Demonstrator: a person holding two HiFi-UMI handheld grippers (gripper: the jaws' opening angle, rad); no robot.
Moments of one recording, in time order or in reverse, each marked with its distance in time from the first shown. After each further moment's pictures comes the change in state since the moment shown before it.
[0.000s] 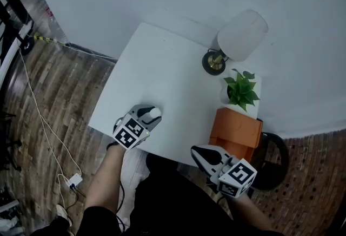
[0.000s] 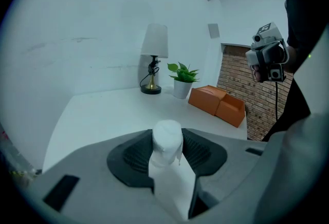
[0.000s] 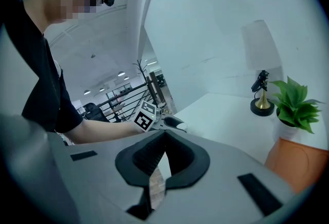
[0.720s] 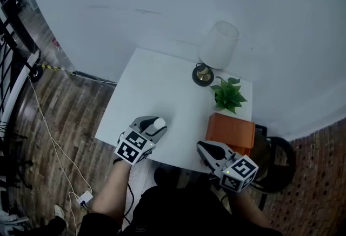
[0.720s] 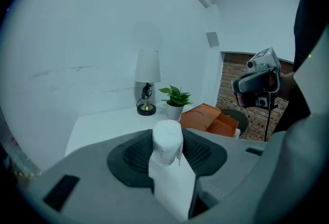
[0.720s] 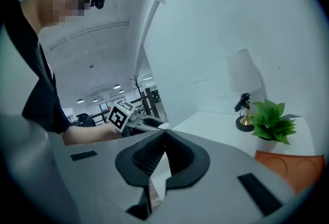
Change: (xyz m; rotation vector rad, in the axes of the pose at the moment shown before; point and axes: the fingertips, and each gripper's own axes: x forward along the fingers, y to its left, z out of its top) left arm -0.053 -0.065 0.100 0.002 -0.067 0.063; right arm -0.066 -0.012 0.031 -0.004 -0.206 -0.061
